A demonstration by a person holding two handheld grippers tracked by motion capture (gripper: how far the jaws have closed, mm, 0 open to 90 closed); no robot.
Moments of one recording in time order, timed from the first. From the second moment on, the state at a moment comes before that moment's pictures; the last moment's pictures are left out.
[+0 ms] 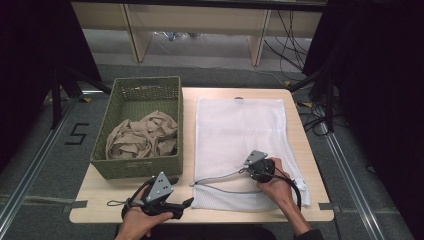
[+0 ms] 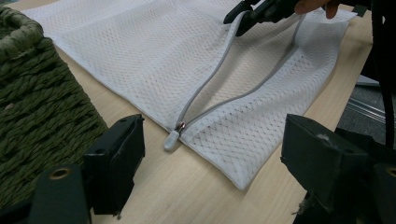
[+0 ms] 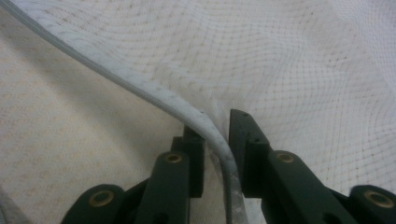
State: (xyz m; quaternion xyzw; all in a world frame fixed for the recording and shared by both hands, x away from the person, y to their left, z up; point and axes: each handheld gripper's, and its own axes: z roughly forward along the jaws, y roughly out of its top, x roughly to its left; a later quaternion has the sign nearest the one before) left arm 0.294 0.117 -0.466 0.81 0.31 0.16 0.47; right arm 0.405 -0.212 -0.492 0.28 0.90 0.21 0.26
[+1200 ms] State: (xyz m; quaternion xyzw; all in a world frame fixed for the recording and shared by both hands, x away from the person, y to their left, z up) left arm 0.438 0.212 -0.360 0.81 0.42 0.23 0.34; right arm 0.413 -0.213 -0.441 0.25 0.90 0.25 0.25
